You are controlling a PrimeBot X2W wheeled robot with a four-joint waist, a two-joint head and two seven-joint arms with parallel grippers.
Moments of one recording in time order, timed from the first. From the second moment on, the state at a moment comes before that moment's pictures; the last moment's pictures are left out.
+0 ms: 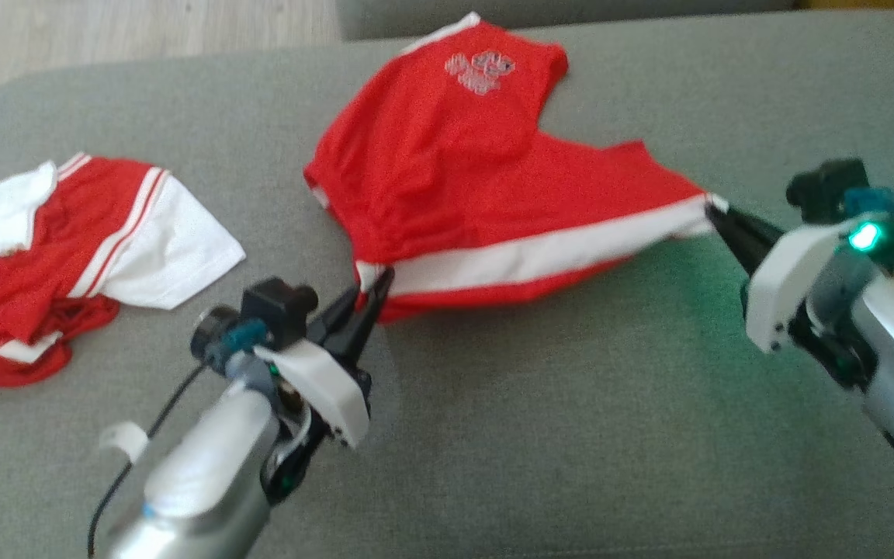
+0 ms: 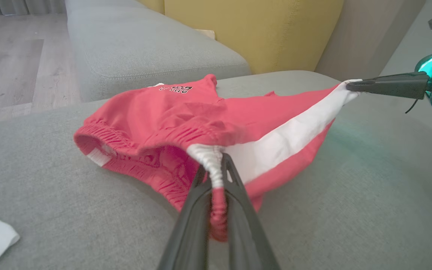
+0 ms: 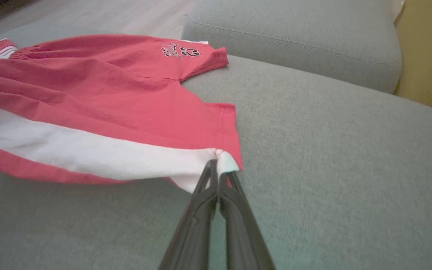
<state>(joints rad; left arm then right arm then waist) -0.49 0.22 -0.73 0.53 -0.50 -0.12 -0.26 -0.70 -0.53 0.81 0.63 0.72 0.12 0.10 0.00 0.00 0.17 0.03</state>
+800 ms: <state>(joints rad) -0.16 0.29 -0.81 0.19 -0.56 -0.06 -0.13 -0.32 -0.83 0.64 0.18 0.91 0.12 0.45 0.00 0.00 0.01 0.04</state>
